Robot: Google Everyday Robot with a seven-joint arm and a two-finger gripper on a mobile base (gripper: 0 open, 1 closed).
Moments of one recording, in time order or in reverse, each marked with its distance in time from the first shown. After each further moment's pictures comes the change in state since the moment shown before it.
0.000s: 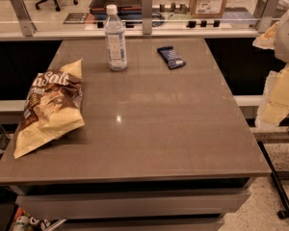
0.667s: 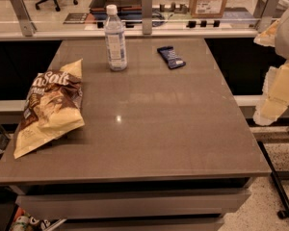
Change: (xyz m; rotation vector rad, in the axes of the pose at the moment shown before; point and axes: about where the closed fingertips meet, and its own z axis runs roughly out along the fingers) arm 0.000 -0.008 0.000 0.010 -0.021 0.026
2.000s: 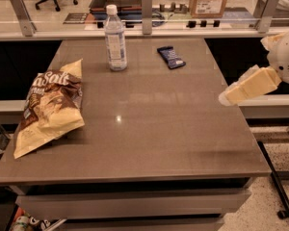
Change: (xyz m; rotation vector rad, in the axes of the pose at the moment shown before) arm -0.007 -0.050 0.041 0.223 -0.396 0.366
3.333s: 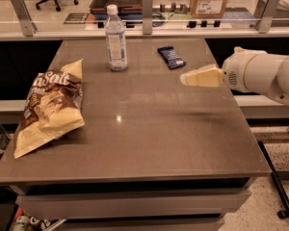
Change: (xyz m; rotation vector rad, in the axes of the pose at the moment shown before) arm -0.024 -0.037 0.112 0.191 -0.312 0.289
